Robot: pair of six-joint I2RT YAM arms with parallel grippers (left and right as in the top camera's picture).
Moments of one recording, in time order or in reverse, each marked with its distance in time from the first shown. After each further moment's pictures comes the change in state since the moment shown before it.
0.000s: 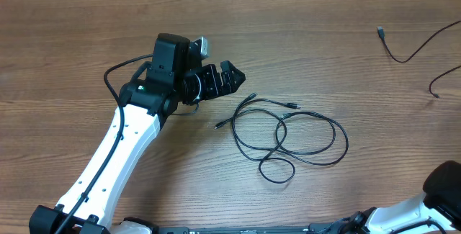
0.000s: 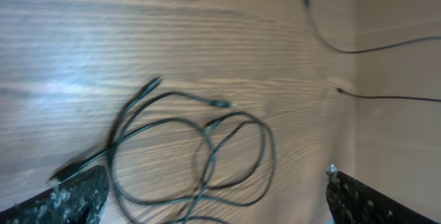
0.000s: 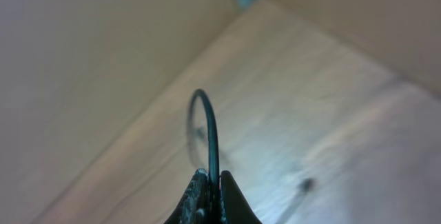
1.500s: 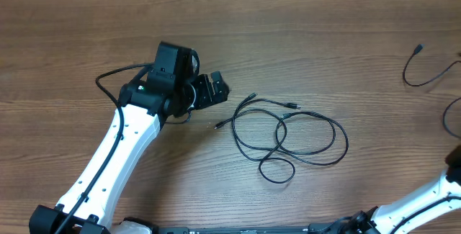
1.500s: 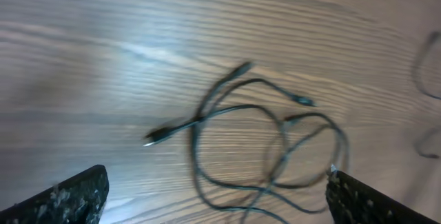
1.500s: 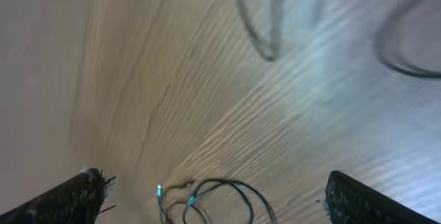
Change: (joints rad) left arm 0.000 0.000 0.000 -0.183 -0.224 0.004; right arm -0.084 0.322 -0.001 -0.419 -0.316 -0.172
